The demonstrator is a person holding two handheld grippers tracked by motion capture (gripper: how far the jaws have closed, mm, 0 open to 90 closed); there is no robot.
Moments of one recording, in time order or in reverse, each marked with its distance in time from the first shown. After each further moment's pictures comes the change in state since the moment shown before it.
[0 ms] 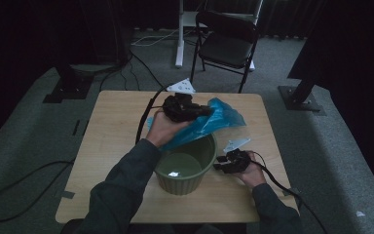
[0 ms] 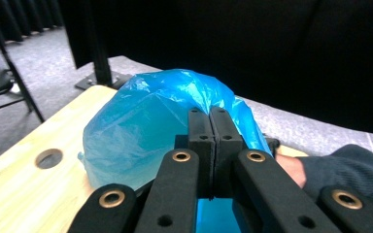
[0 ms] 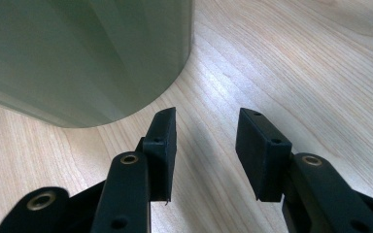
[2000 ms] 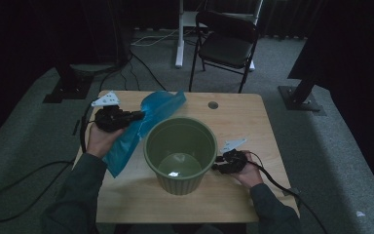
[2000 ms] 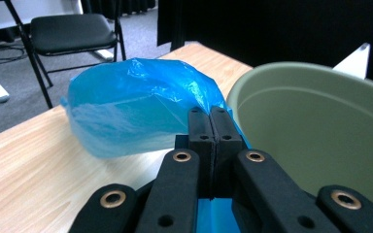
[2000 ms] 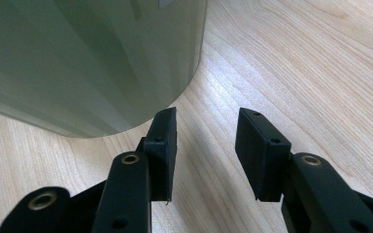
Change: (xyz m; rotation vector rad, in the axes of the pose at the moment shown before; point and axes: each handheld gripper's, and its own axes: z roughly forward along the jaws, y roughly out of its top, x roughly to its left) left arm 0.067 -0.122 -0.135 -0.027 0.275 -0.145; right arm 0.008 0.007 0.006 -0.003 -0.003 -0.025
